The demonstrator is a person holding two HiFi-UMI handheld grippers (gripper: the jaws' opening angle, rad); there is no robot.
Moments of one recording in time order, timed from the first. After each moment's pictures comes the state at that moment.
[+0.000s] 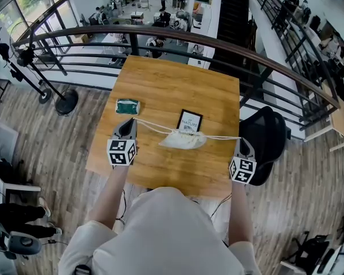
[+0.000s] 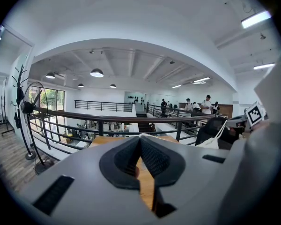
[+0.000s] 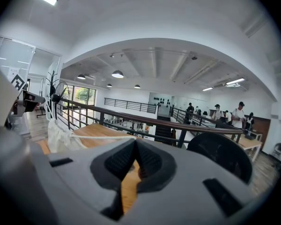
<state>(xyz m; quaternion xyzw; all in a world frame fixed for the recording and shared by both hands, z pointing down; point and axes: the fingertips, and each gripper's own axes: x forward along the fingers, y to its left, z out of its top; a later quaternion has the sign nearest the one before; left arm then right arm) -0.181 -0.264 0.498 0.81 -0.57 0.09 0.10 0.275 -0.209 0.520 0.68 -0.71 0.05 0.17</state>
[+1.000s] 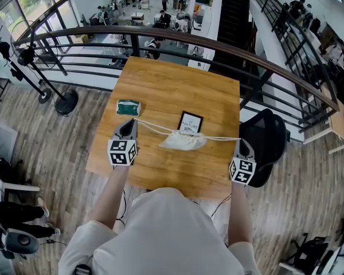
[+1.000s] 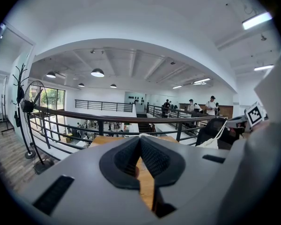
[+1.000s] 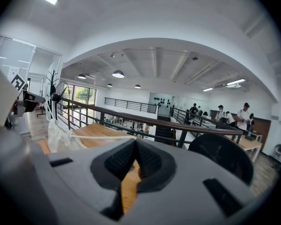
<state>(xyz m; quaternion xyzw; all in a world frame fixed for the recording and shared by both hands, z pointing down) -0.185 -0.266 0.501 0.81 -0.57 0.08 0.10 0.270 -0.211 0.520 0.68 -0.71 0.05 0.17</state>
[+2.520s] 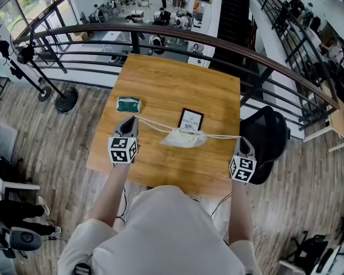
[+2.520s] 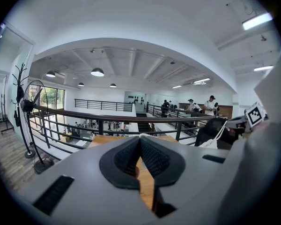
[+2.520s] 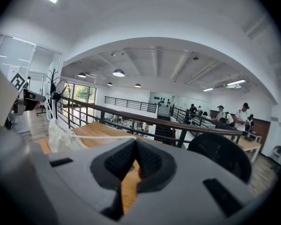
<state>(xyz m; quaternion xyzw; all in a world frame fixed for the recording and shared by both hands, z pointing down) -0.184 -0.263 0.501 0.81 -0.57 0.08 0.11 0.269 -0.206 0.522 0.68 -0.71 0.05 0.18</state>
